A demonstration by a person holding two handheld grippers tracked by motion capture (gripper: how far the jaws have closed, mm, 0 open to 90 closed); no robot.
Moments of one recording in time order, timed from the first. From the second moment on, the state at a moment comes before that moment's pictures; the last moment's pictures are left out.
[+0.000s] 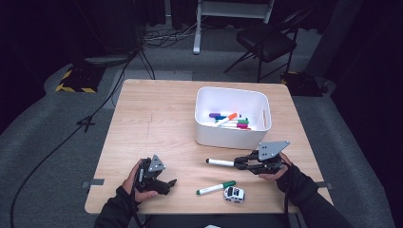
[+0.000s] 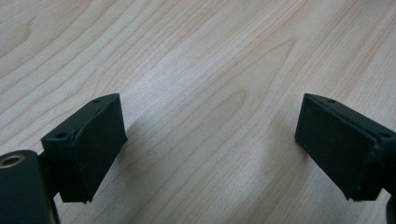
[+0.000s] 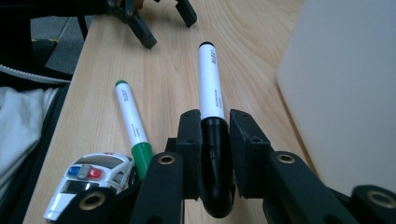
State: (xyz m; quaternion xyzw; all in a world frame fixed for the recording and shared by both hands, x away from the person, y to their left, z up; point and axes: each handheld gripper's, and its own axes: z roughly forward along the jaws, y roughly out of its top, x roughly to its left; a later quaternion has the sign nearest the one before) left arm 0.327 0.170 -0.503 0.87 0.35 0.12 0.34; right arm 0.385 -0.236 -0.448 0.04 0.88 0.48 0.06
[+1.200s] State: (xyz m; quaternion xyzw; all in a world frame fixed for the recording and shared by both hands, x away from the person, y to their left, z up) left arm 0.327 0.170 -0.503 0.87 0.35 0.12 0.34; right arm 0.435 -0.285 -0.318 0.10 0.84 0.51 0.18
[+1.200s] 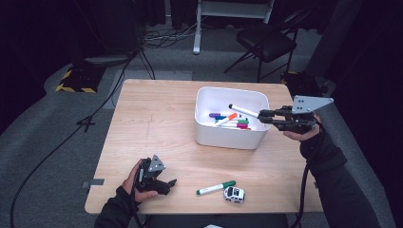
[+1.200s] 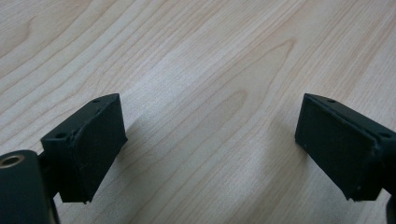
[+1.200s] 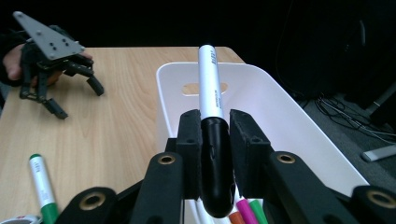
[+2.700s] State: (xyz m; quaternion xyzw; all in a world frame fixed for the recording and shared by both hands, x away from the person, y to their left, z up) left arm 0.327 0.170 -0.503 0.87 0.35 0.12 0.34; right arm 0.511 -0.240 -0.367 0.14 0.91 0.36 0.14
